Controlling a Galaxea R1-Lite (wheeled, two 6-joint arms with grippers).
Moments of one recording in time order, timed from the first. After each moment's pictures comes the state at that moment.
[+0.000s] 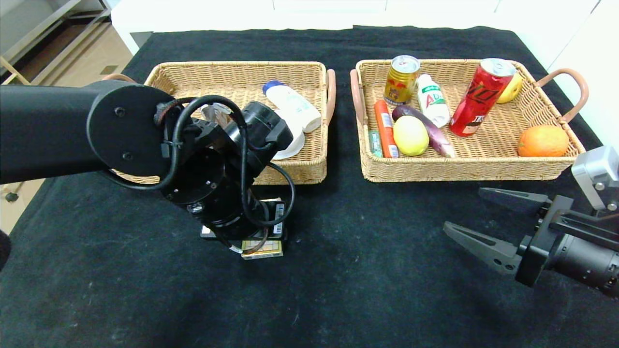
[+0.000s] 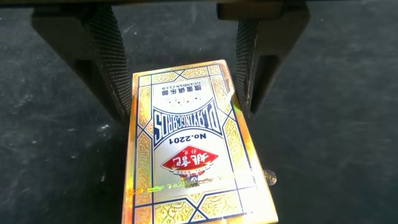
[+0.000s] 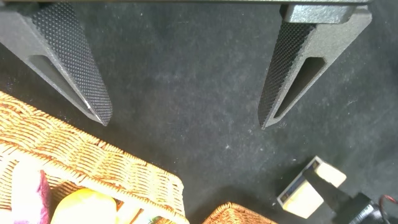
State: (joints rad) left arm -0.62 1.87 -1.66 0.83 0.28 -0.53; right arm 0.37 1.36 -0.49 -0.80 0.33 -0.11
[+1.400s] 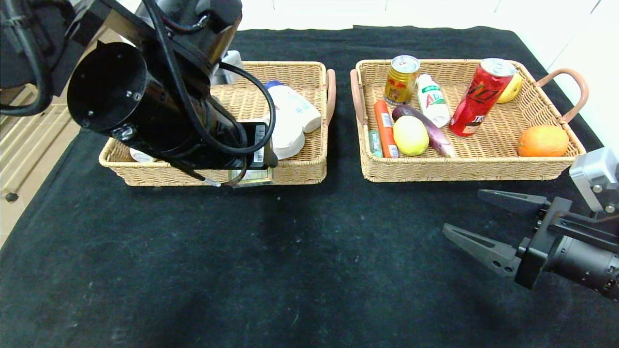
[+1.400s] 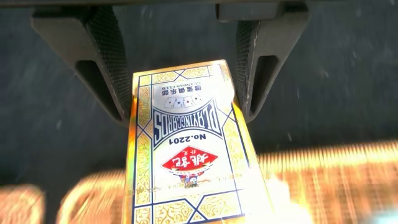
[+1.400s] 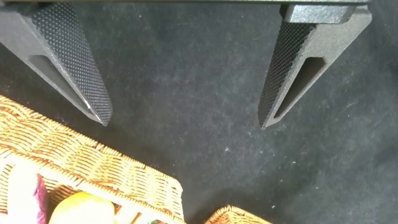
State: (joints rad) left arm -0.63 1.78 -1.90 0.79 0.40 -0.38; right arm 0.37 1.36 -0.48 -0.80 0.33 -0.11
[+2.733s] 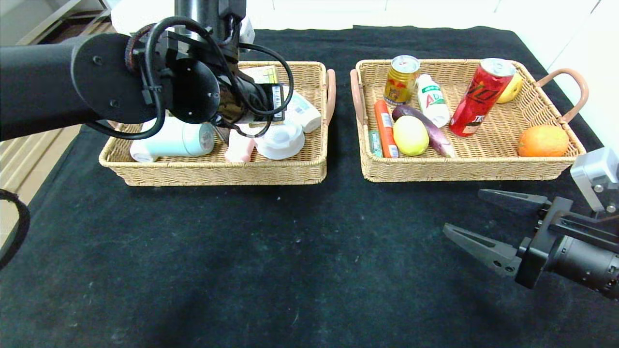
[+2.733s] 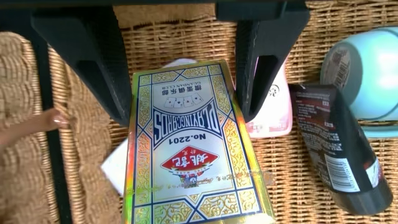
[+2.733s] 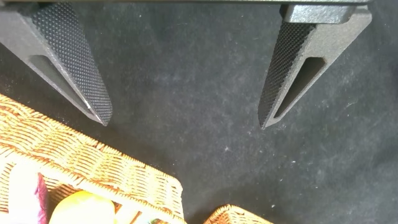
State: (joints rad) left arm -0.51 1.94 -1.92 0.25 0.42 -0.16; right arm 0.37 1.36 -0.48 -0.80 0.33 -0.11
